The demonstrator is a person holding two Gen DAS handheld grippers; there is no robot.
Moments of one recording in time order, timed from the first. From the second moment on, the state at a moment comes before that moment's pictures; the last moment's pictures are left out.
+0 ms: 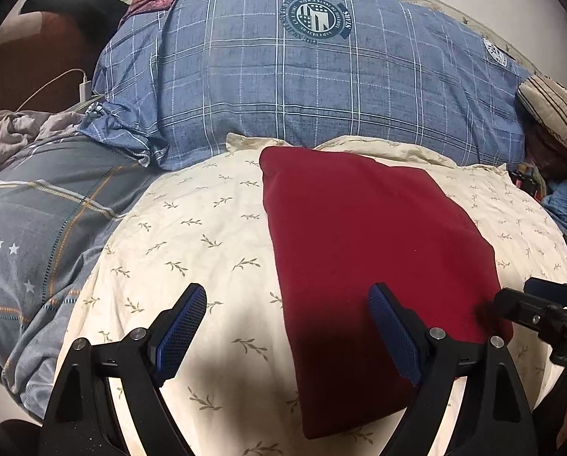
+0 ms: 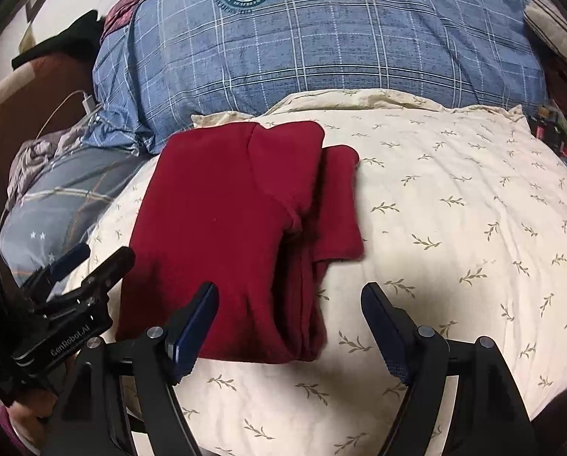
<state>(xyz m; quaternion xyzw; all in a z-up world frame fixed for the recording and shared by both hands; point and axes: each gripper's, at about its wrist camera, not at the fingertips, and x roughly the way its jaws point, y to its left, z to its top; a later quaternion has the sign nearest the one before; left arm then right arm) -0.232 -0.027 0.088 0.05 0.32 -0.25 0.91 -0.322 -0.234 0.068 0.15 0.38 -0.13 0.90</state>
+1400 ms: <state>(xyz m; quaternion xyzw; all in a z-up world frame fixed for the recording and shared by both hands) -0.143 -0.038 0.080 -0.03 0.41 -0.30 0.86 -0.249 -0.310 0.053 0.19 0.37 -0.10 0.90</state>
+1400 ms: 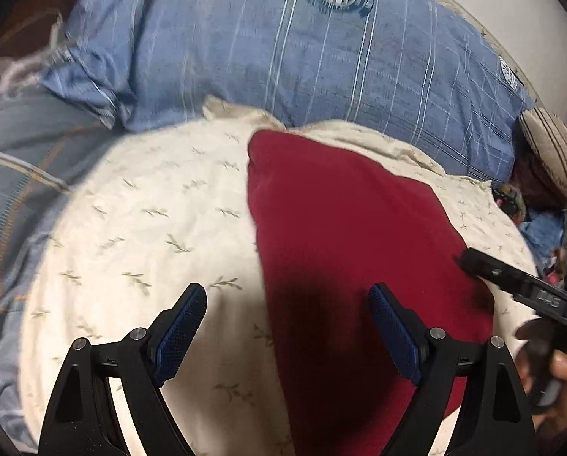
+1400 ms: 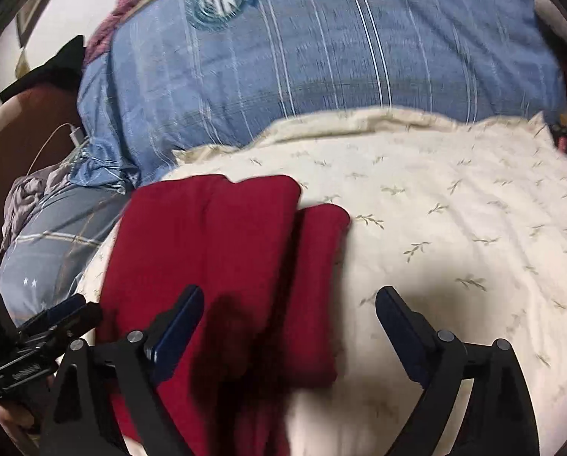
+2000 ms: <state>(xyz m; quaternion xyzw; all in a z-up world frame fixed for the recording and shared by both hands) -0.096 -0.093 0.090 -0.02 0.42 -0.38 0.82 -0.215 -0.310 0.064 0.23 0.35 0.00 0.91</state>
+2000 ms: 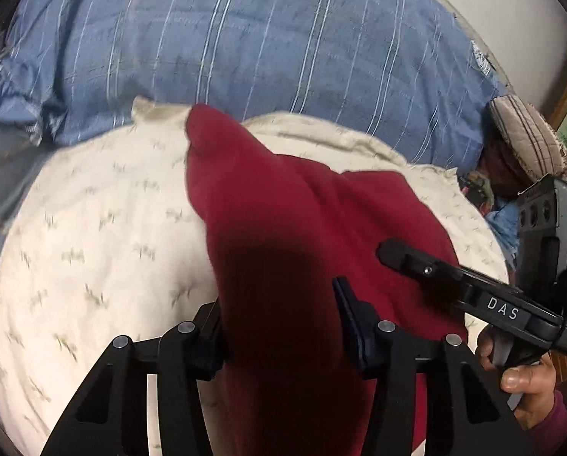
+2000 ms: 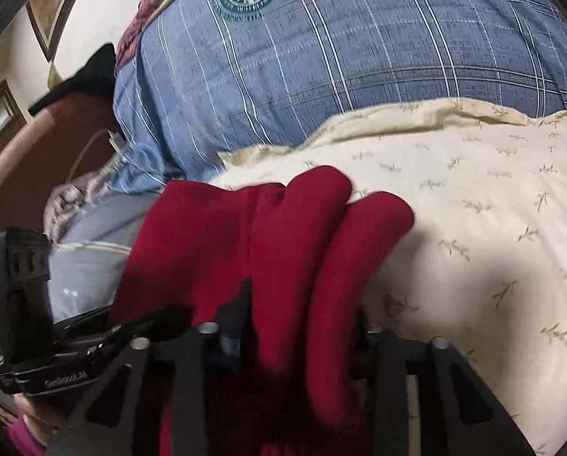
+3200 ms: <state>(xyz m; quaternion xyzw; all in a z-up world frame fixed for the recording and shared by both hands) -0.209 -0.063 0.109 0.03 0.33 -0.23 0.92 -0.278 -0.251 0.091 0.10 0.32 -0.11 0.94</state>
